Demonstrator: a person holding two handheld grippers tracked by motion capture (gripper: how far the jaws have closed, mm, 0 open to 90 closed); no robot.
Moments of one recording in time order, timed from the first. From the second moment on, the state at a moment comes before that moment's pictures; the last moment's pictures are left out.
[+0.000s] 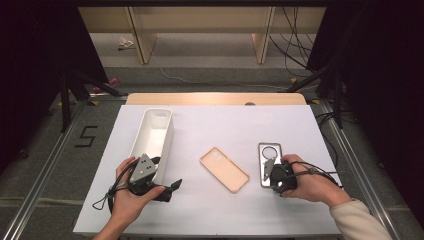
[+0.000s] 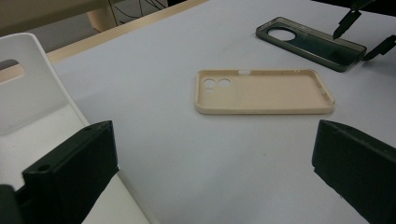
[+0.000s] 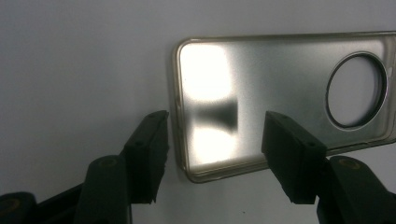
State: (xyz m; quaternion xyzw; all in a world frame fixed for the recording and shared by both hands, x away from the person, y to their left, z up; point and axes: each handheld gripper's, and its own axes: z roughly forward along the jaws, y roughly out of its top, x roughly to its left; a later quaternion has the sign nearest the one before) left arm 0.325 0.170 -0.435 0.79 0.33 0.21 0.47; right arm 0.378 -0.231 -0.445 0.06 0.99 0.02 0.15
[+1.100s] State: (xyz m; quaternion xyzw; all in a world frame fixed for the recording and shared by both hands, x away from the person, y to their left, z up) left arm 0.324 0.169 -0.436 0.79 0.33 0.20 0.47; right arm 0.382 -0.222 -0.451 0.02 0.99 -0.01 0.12
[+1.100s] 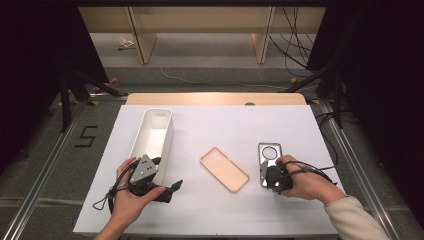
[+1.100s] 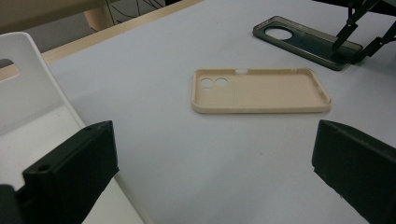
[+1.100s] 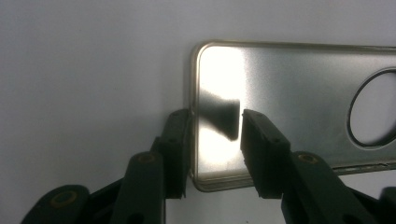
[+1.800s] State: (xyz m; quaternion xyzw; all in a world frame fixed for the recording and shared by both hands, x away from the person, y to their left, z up) left arm 0.324 0.168 -0.436 0.79 0.33 0.20 0.47; right arm 0.382 -0.222 -0.451 0.02 1.00 0.00 0.09
